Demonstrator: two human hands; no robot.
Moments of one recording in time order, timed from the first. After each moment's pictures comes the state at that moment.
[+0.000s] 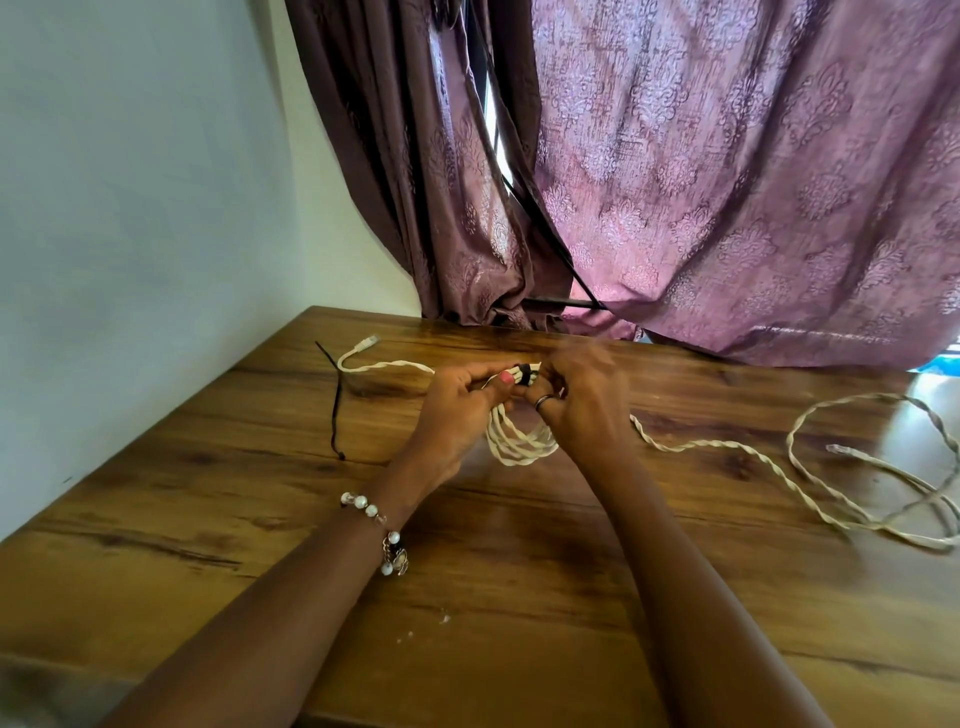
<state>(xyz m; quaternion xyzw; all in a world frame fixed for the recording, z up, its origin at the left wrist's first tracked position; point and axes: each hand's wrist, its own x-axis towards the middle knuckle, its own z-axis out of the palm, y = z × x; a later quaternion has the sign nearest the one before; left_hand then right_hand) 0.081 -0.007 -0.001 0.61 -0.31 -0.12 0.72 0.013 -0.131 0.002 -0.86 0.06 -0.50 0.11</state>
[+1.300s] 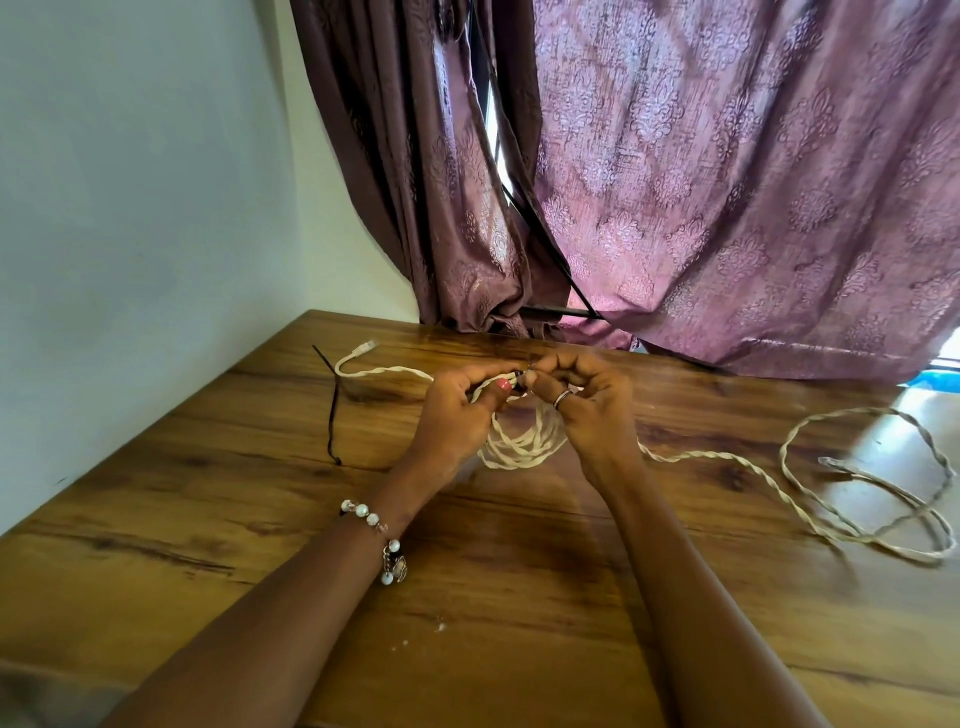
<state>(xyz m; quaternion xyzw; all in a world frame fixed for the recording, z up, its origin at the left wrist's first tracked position) 0.089 -0.011 -0.008 0.61 -0.37 -0.03 0.70 0.005 -0.125 0.007 -0.68 0.01 -0.40 0.61</state>
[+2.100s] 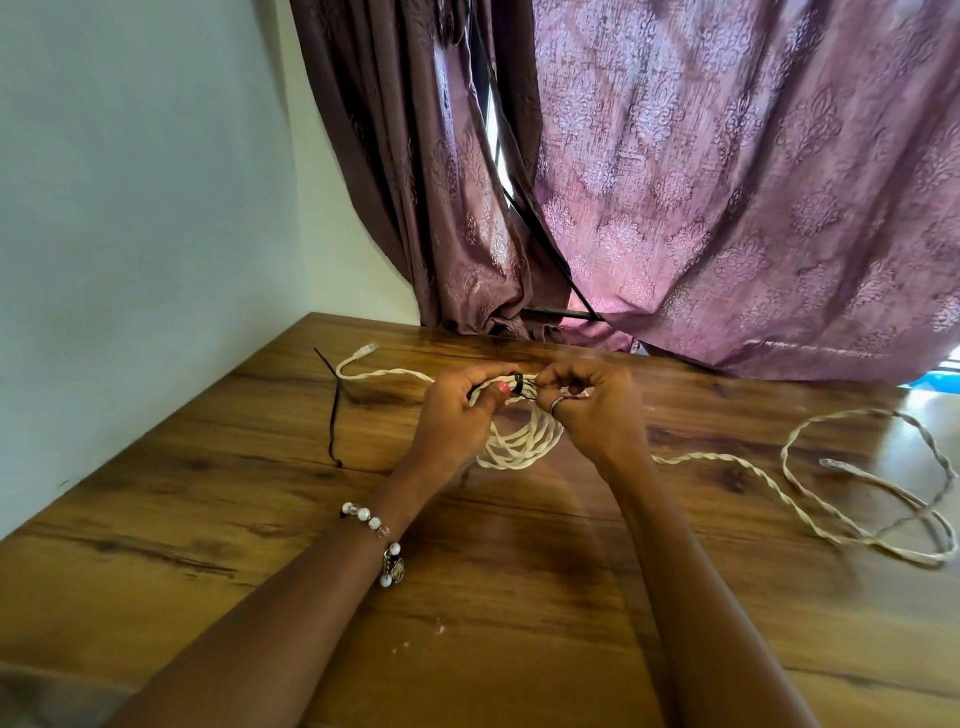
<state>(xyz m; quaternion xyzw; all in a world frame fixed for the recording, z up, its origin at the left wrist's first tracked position) 0.097 -0.012 -0.013 0.66 -0.39 0.04 0.64 -0.002 -0.132 0.016 -0.82 0.12 -0.38 0.41</state>
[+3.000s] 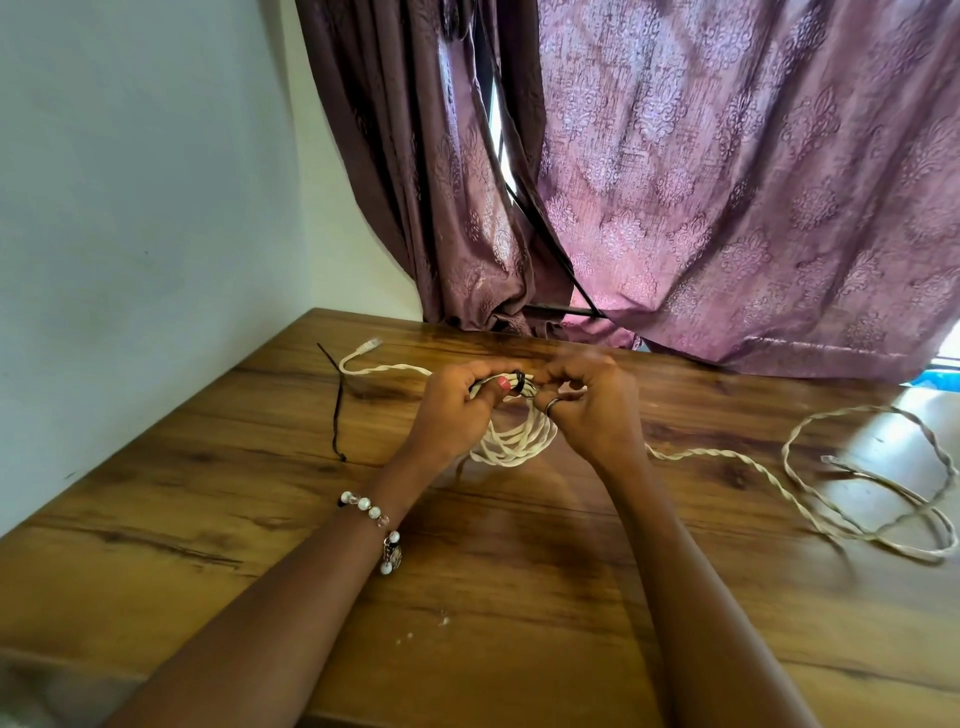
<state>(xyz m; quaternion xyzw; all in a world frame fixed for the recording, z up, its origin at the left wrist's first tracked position) 0.099 -0.006 -0.006 0.68 -0.41 0.04 0.60 -0.004 -0.123 0.017 -0.86 0.08 -0.45 0.24</state>
